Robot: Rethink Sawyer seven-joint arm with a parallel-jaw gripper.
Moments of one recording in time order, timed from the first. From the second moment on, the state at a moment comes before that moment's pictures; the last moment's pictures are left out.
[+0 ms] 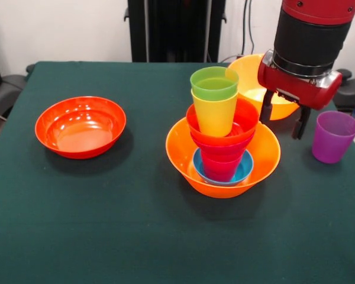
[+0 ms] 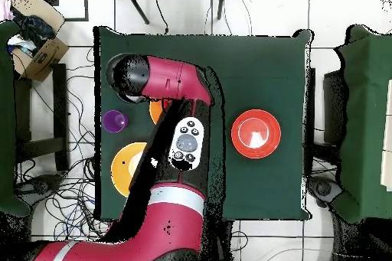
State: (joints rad) arm 0.08 -0.43 -0.21 1.22 0.25 0.82 2.29
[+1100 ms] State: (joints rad) arm 0.08 -0.43 -0.15 1.19 0.25 0.88 2.29
